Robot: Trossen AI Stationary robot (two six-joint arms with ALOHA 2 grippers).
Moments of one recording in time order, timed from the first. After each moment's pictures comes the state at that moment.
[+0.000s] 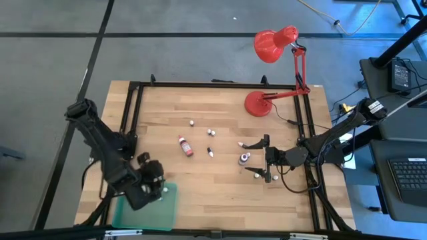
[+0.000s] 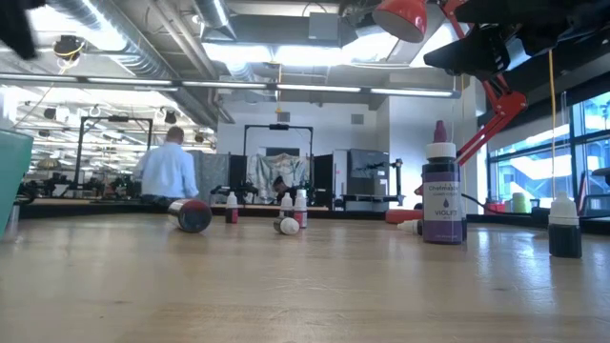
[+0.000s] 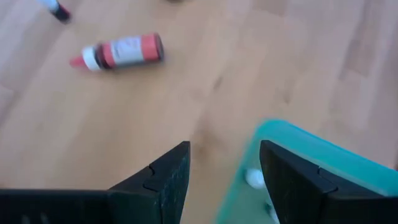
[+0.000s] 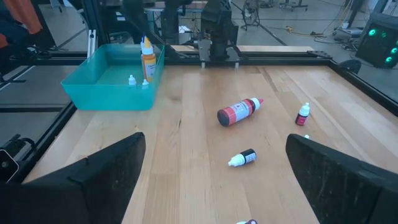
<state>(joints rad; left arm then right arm) -0.87 1.40 1.10 -1.07 -0.56 -1.26 0.53 1.11 0.45 0.39 0.55 0.15</state>
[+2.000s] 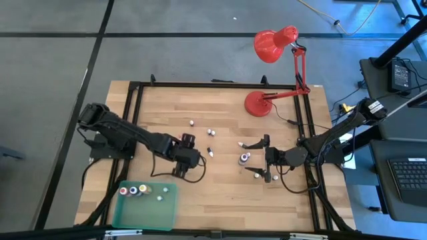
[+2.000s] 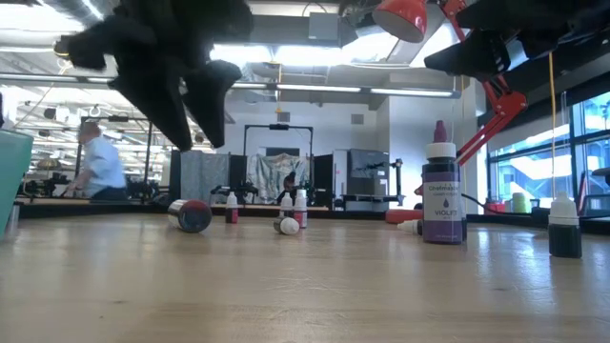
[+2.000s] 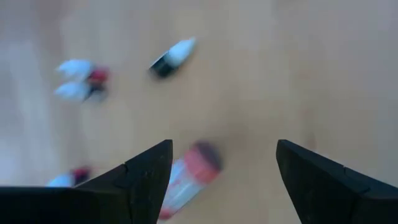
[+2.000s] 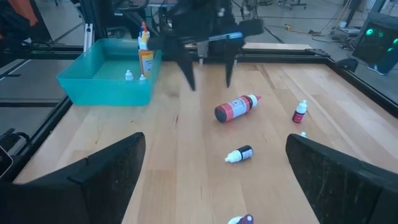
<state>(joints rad) -0.28 1.59 1.10 -0.74 -0.28 0.00 0.53 1.11 0.45 0.37 0.56 0.15</state>
